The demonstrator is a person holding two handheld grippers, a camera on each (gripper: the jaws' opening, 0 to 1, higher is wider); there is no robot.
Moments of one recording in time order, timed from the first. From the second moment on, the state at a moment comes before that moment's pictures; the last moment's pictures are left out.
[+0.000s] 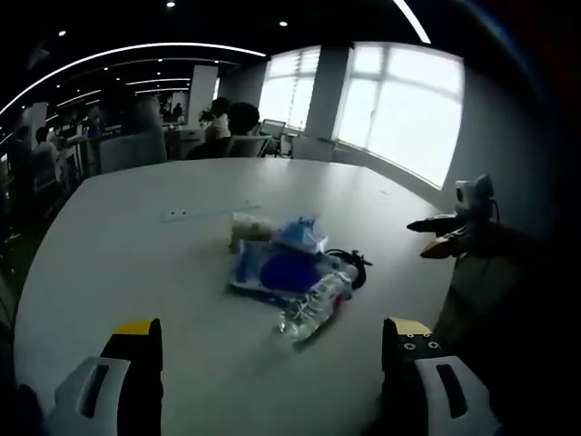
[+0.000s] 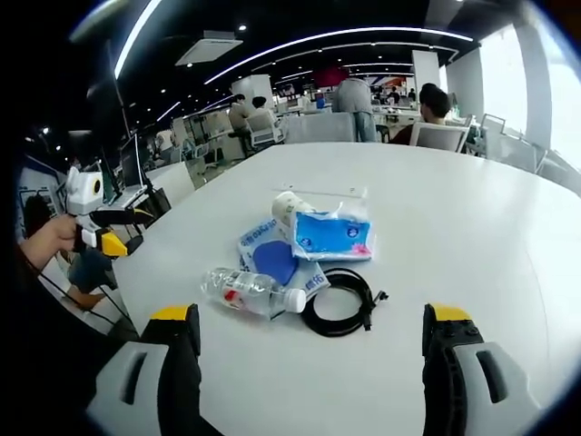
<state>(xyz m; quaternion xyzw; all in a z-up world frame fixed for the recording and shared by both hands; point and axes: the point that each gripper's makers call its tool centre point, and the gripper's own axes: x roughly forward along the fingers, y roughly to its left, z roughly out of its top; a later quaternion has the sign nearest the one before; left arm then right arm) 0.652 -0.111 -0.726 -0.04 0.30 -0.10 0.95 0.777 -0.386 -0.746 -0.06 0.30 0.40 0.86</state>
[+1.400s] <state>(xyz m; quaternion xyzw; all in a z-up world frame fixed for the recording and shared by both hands) 0.704 -0.199 -0.733 0.09 0.38 -0.30 0.87 0.772 -0.401 -0.747 -0.06 0.30 0.39 0.87</state>
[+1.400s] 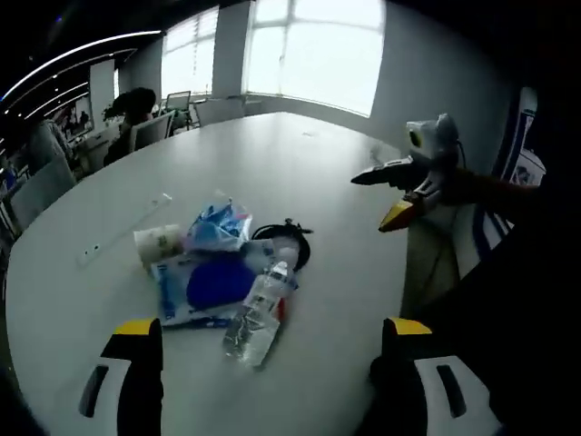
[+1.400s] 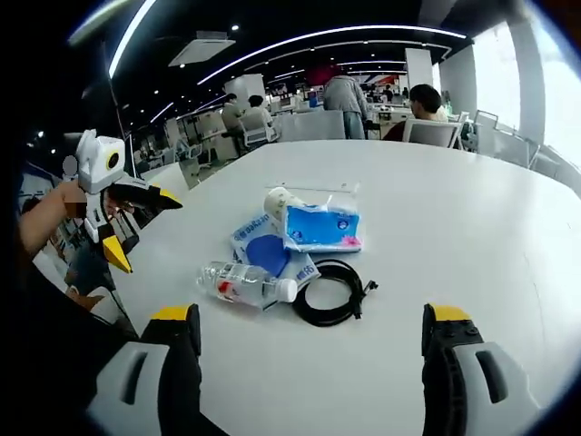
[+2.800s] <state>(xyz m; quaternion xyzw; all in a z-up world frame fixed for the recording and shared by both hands) 0.785 -0.290 -0.774 0.15 0.41 -0.44 0.79 0.786 -0.403 -0.753 -0.05 0.31 0.38 0.87</state>
